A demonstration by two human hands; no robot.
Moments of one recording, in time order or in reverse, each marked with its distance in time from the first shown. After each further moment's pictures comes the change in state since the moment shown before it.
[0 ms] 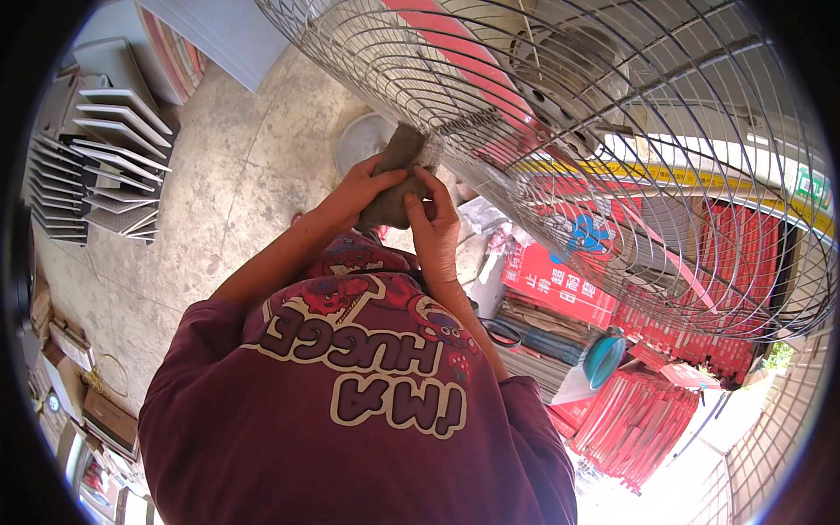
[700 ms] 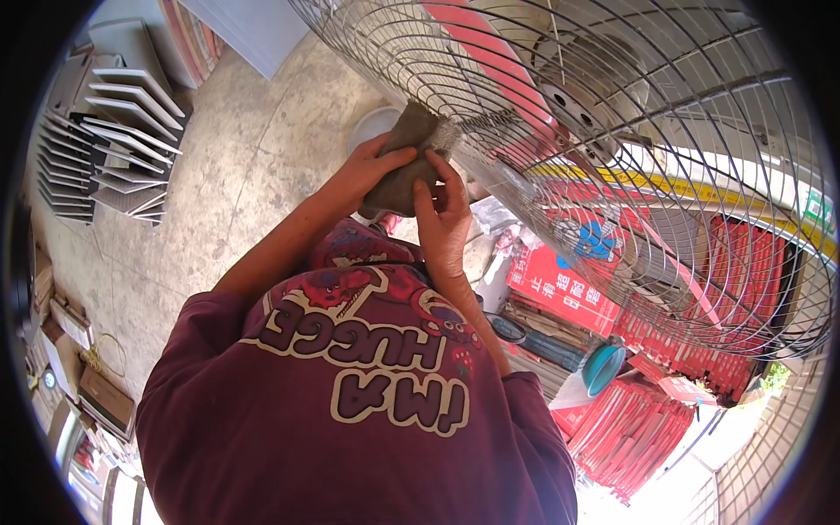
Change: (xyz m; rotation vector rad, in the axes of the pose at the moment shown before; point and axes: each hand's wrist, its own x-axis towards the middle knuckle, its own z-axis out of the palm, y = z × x) left_hand -0.007 0.031 0.000 0.035 0.016 0.047; right_hand 0.002 -0.023 0.012 -0.148 0.019 -0.056
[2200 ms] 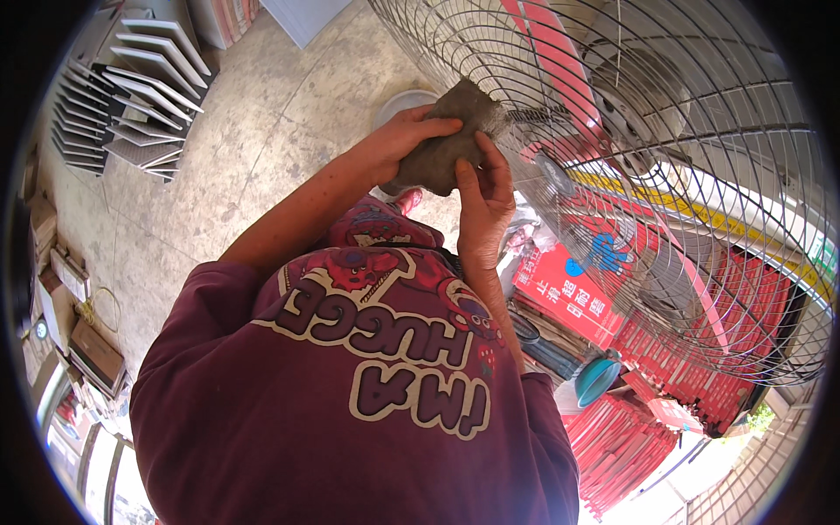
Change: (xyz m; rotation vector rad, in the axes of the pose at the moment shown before) left_hand -0.004 0.016 0.005 -0.207 -0.019 -0.106; right_hand -0.003 -0.006 0.001 0.310 -0.052 -0.006
